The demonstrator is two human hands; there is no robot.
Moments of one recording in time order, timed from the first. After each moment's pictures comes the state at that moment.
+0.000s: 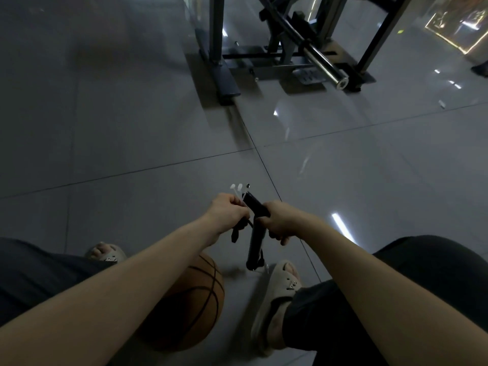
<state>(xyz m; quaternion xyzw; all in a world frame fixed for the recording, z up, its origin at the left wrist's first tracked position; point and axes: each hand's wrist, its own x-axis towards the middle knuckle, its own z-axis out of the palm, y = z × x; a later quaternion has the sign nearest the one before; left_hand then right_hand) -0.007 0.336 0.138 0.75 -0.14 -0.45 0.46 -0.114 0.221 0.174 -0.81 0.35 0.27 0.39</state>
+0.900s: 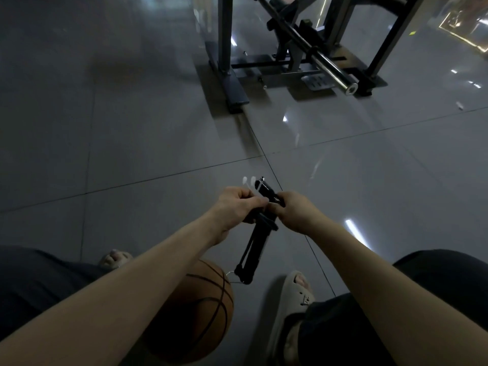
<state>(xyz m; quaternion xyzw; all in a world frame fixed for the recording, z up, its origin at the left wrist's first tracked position) 0.000 0.333 0.175 0.69 -0.21 -0.45 0.53 -0.107 0.201 0.174 -0.87 0.34 0.08 0.34</state>
